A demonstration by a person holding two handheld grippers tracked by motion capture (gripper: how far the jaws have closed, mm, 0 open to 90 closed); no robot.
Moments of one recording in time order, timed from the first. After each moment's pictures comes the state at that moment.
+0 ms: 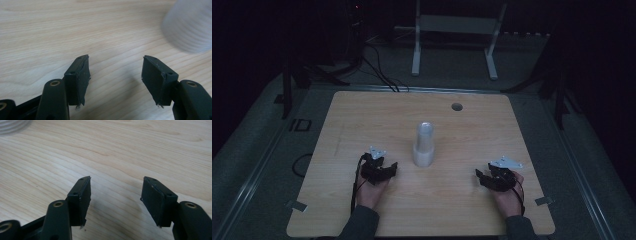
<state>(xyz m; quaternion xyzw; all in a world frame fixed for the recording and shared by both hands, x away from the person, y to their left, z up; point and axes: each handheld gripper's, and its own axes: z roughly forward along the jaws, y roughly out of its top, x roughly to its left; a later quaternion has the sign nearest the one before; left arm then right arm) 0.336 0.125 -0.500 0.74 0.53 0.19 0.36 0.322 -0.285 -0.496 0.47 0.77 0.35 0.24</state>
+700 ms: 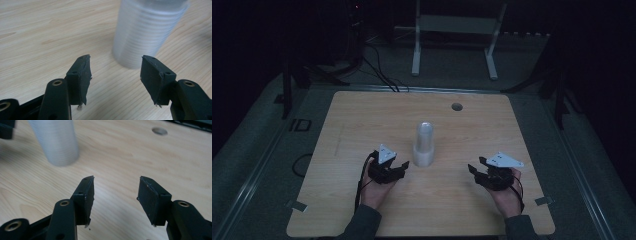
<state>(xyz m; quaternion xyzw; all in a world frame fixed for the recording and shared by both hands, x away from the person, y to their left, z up) 0.322 0.102 -0.467 0.77 0.43 0.20 0.43 0.301 -0.256 -0.440 0.40 0.78 0.41 0.25</state>
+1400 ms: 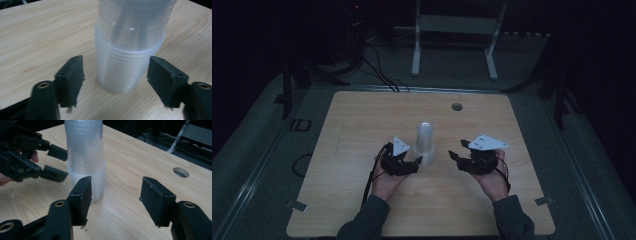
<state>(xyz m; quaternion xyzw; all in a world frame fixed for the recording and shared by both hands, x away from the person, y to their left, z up) 0.341 0.067 -0.452 0.78 0.40 0.20 0.43 0.323 -0.202 -0.388 0.32 0.80 0.44 0.24</state>
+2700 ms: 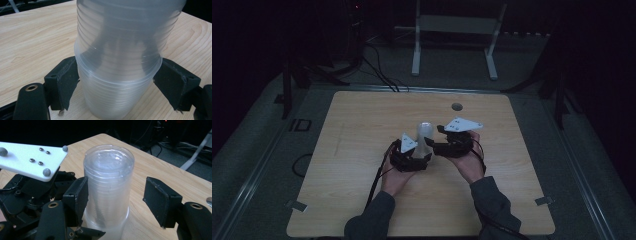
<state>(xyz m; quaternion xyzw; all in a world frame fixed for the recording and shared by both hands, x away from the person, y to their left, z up) 0.358 0.048 -0.462 0.77 0.38 0.20 0.46 0.363 -0.142 -0.372 0.29 0.80 0.48 0.20</state>
